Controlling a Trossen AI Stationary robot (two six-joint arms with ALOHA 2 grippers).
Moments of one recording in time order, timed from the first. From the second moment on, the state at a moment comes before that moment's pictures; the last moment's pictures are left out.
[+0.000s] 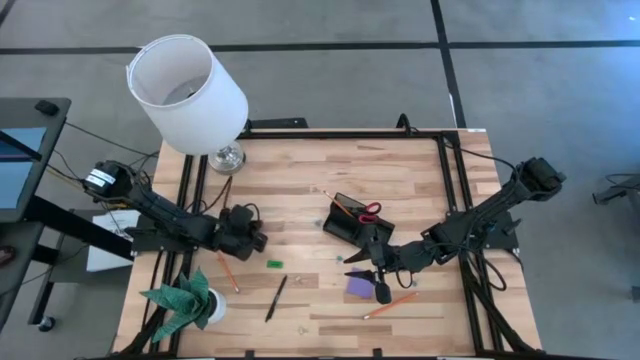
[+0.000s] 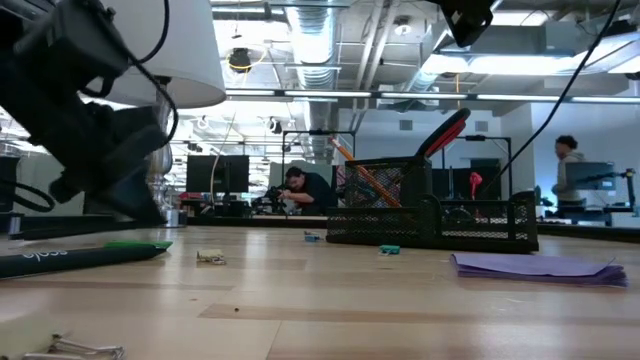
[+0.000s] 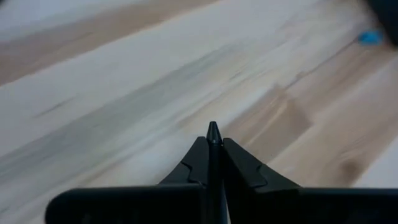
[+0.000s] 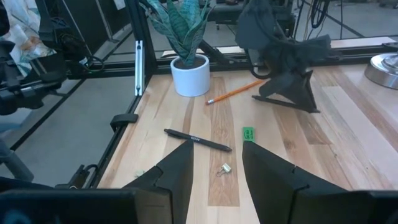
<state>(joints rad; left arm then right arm) -0.35 1.33 0.36 -0.14 -0.70 -1.21 0.53 1.40 0.78 0.27 0.36 0.21</state>
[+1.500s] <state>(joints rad) -0.38 1.27 0.45 -0.15 -0.37 -0.99 0.53 1.40 0.78 0.27 0.36 0.21</state>
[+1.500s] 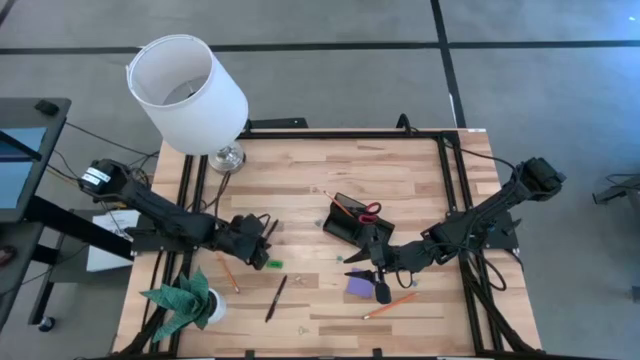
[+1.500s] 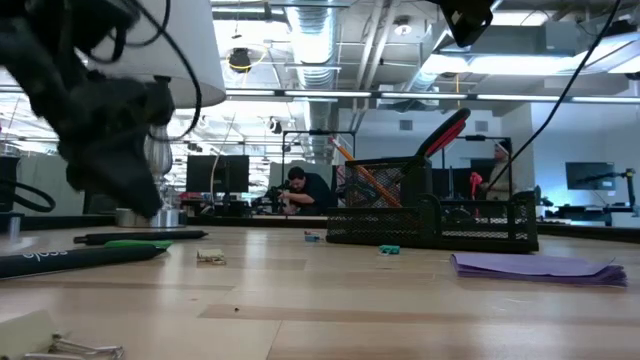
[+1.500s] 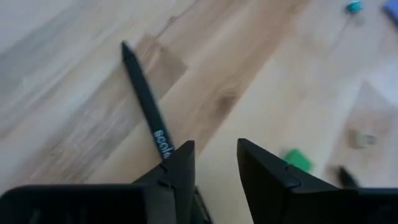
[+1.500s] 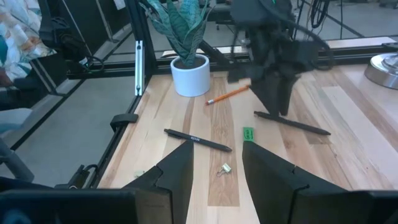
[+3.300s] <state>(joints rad) -0.69 1.59 0.62 -0.45 -0.59 -1.48 0.53 1.40 0.78 0.27 0.36 0.21</state>
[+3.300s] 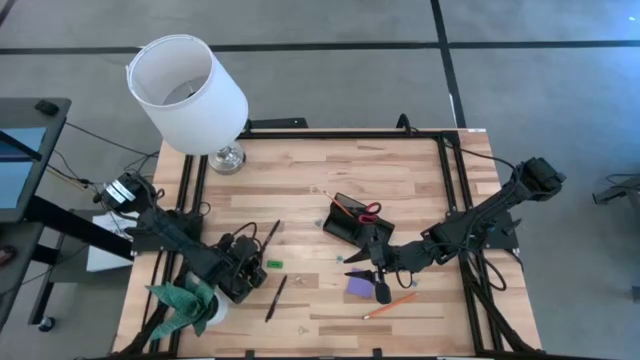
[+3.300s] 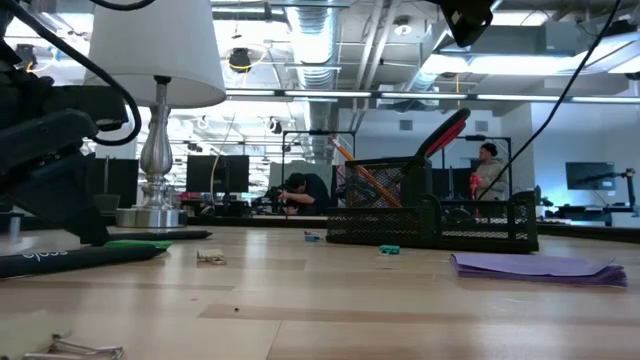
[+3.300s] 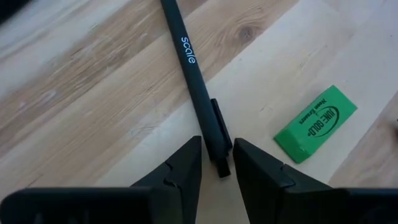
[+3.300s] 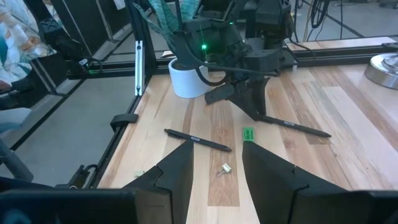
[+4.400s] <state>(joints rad) -0.67 1.61 0.63 -0.43 -0.75 -1.43 0.53 1.40 0.78 0.27 0.36 0.21</state>
